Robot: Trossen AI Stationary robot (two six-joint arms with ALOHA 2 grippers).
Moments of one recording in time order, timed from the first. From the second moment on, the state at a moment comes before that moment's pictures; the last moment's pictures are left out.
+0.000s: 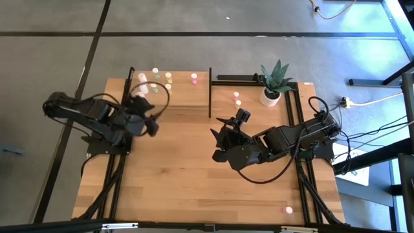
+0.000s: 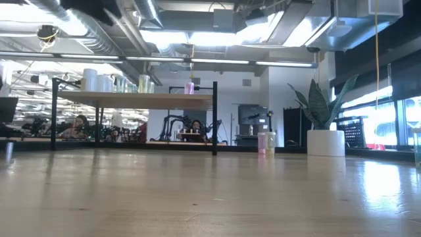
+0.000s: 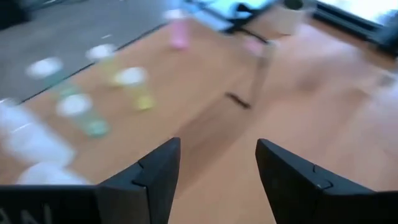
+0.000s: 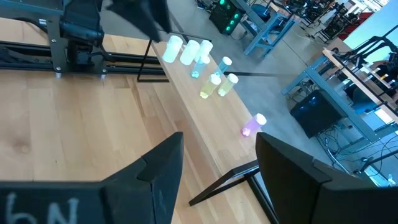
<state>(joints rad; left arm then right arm) -0.28 0.95 1.16 -1.17 -0.80 -0.85 0.43 1.79 1.98 -0.95 1.02 0.20</state>
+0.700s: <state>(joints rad) -0.69 1.16 1.16 -1.06 -0.85 -0.91 0.43 1.79 1.98 -0.91 1.01 0.23</state>
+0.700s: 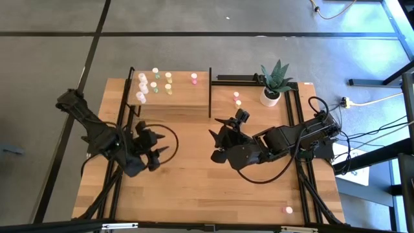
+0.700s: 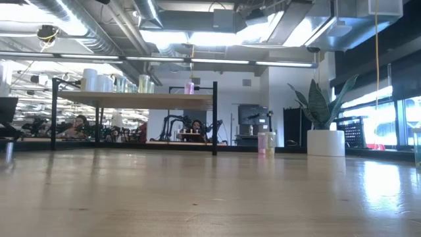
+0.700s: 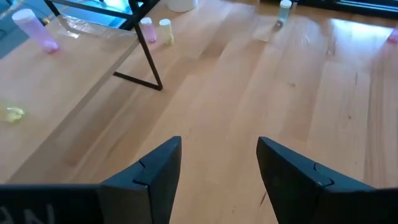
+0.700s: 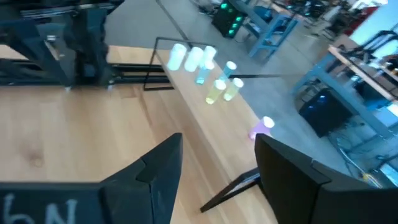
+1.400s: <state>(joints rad) -0.74 1.21 1.16 -1.06 -0.96 -1.00 0.45 1.64 1.98 -1.47 0.39 0.69</state>
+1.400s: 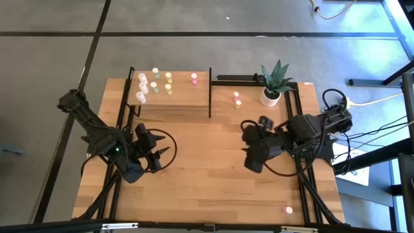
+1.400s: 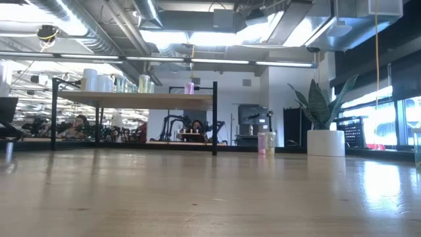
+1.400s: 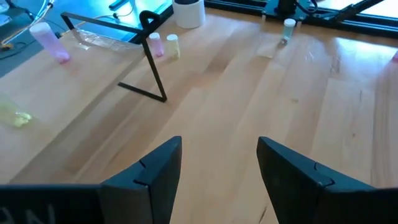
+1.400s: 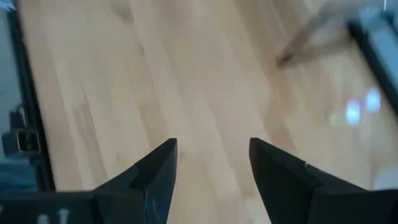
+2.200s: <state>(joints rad) -0.65 1.21 1.16 -1.05 -1.01 -1.14 0.43 1.21 1.39 -1.49 0.20 1.39</state>
